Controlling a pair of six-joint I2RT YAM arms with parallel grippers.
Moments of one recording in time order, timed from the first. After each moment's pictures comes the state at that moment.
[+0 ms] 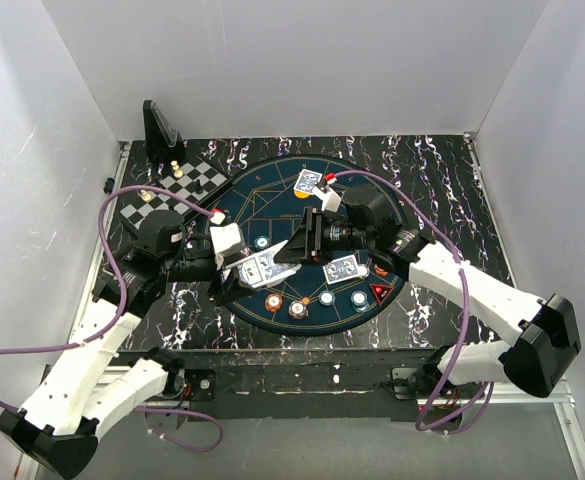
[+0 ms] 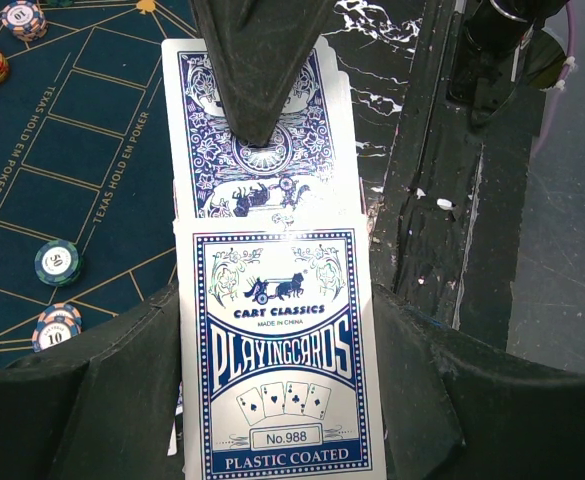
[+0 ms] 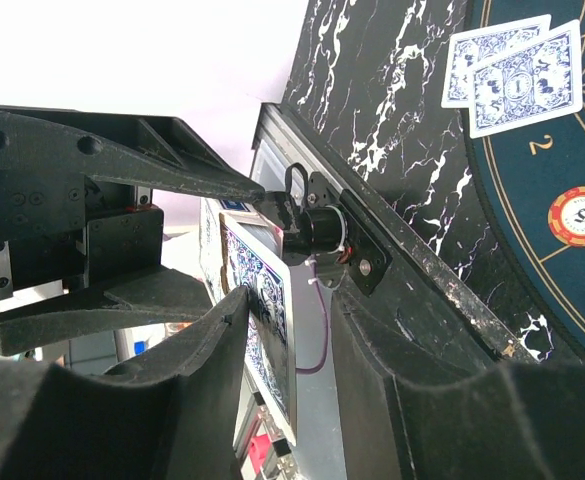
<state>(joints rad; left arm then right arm) -0.46 0.84 1.00 -0.75 0.76 0.40 0.81 1.29 1.07 -0.19 -0.56 0.99</state>
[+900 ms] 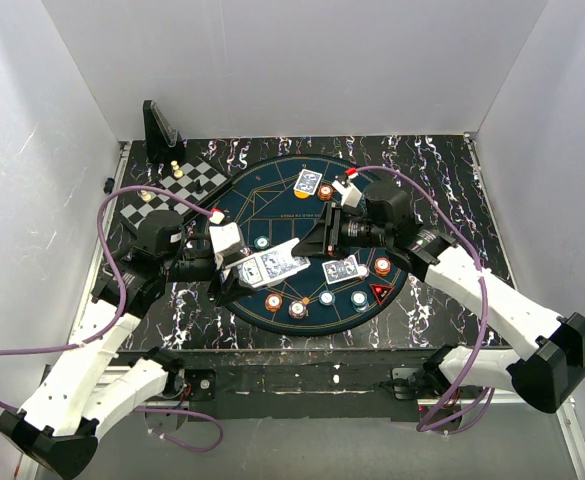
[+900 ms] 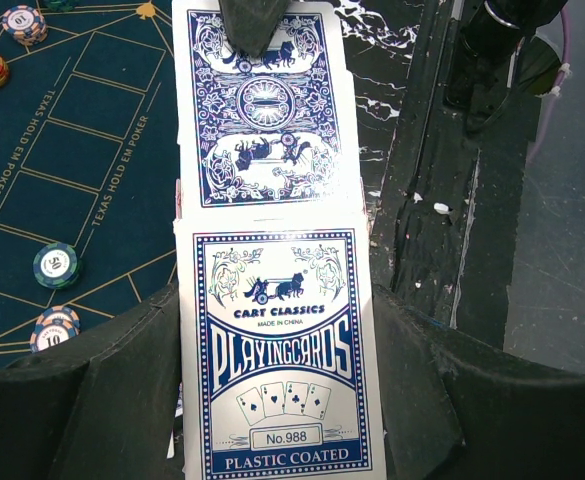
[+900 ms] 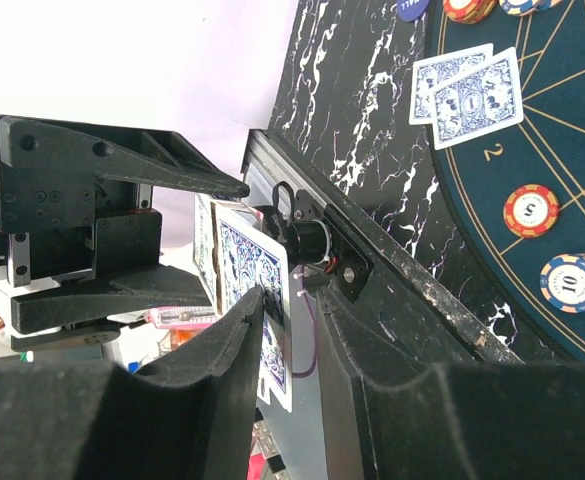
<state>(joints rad) -0.46 0.84 1.00 -0.74 0.77 0.39 0.73 1.21 1.06 -0.28 -0.56 0.96</state>
